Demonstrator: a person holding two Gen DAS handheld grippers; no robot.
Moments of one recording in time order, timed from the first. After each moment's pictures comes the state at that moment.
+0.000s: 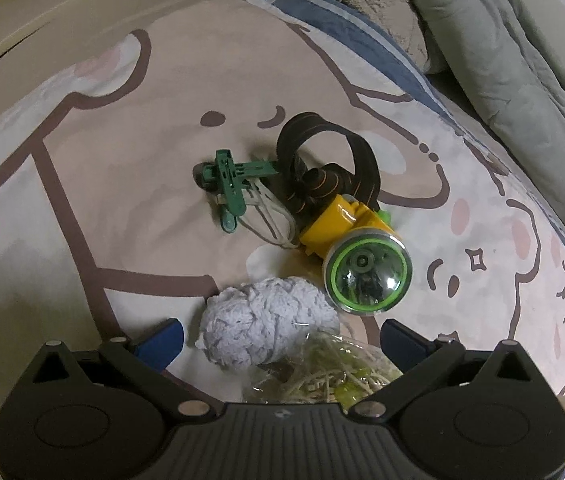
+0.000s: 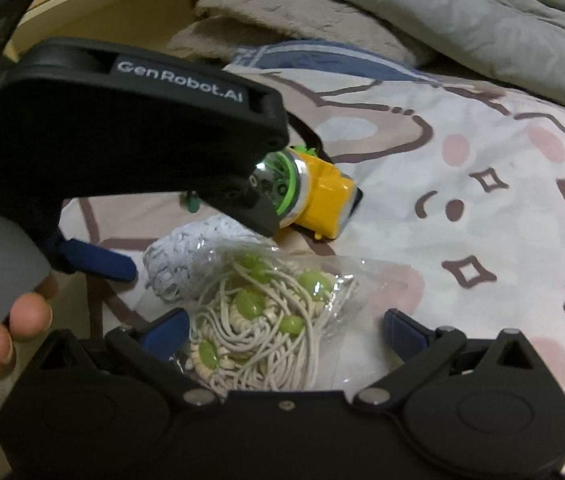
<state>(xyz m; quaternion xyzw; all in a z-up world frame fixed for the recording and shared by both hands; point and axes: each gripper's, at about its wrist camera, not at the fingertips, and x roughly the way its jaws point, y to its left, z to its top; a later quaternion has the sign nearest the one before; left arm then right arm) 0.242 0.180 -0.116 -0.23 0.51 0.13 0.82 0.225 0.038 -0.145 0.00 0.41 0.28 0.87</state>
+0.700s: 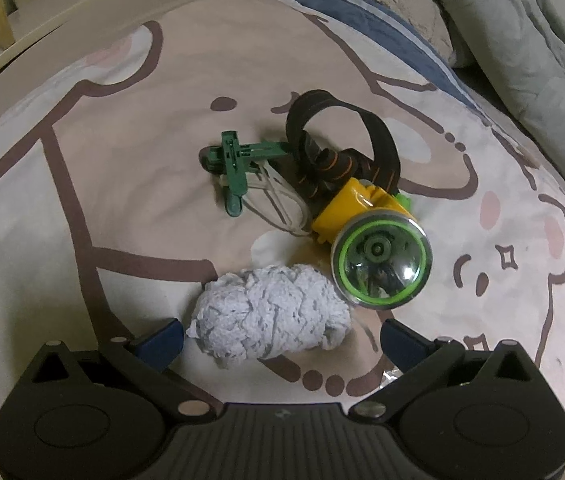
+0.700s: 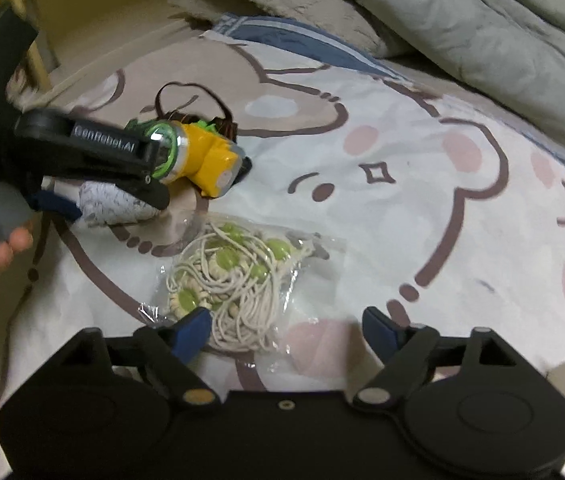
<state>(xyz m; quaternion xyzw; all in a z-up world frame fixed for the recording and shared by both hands) 0.247 0.162 -0.129 -0.21 0.52 0.18 0.81 0.244 -0.056 -0.117 -0.09 0.45 0.28 0.84</state>
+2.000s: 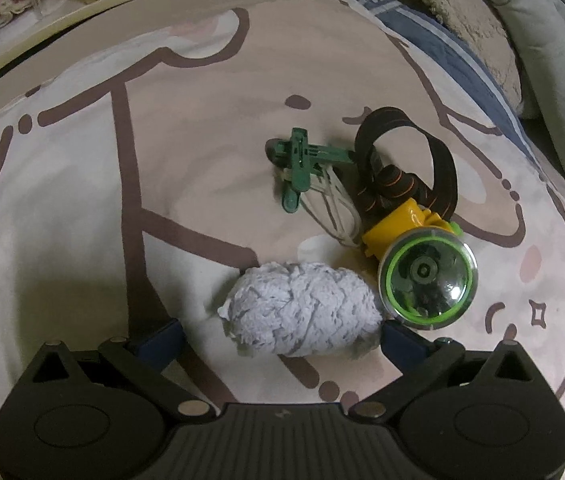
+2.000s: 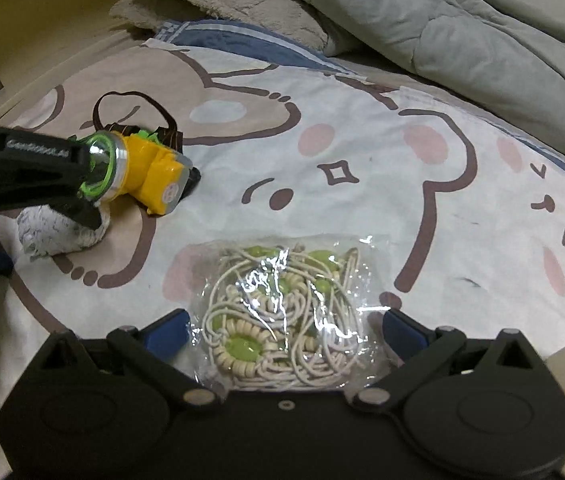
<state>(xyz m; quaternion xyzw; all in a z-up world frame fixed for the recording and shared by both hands) 0.240 0.152 -0.138 -0.26 0.48 0.29 0.78 0.253 -0.040 -0.138 -0.10 0.44 0.20 0.87</state>
